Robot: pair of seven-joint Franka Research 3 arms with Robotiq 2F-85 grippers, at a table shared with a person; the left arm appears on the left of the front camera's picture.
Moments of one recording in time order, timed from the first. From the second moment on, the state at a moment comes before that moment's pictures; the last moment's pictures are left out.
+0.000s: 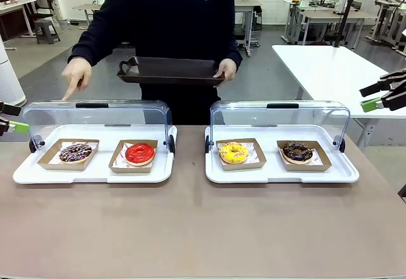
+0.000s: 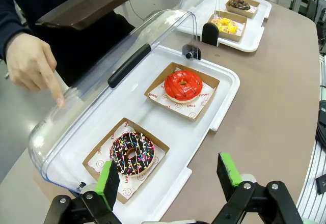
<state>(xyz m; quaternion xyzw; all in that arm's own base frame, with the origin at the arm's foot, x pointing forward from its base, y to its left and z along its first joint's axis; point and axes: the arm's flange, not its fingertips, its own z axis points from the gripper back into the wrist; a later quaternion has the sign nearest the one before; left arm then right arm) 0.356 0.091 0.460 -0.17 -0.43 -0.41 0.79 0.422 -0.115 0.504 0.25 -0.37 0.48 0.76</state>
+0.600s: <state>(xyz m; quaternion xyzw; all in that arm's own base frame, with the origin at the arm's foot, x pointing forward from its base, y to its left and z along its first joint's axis) 0.356 0.091 0.460 -0.17 -0.43 -0.41 0.79 0.422 -0.115 0.504 0.25 -0.37 0.48 0.76</state>
